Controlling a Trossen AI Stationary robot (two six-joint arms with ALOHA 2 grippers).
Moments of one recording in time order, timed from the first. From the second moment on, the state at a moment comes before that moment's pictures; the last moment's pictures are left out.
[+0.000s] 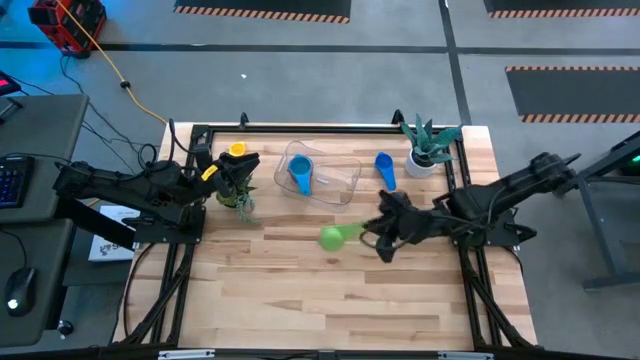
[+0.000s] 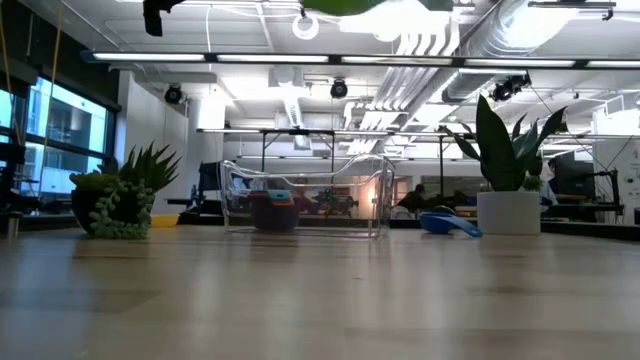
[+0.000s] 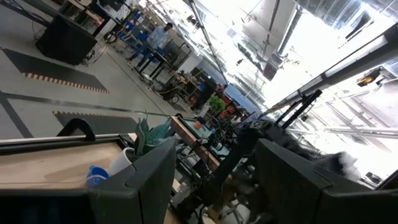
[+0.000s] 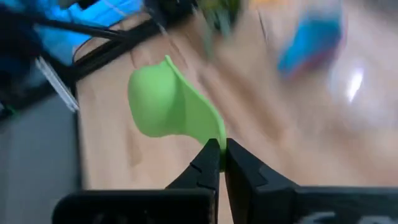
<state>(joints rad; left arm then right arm) -0.14 0.67 0.58 0.31 -0.59 -0.65 0.40 1.28 1.21 -0.66 0.45 0.74</state>
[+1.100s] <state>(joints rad) -0.14 0.67 0.58 0.53 -0.51 -0.68 0.05 2.20 1.88 -0.60 1.05 -0.33</state>
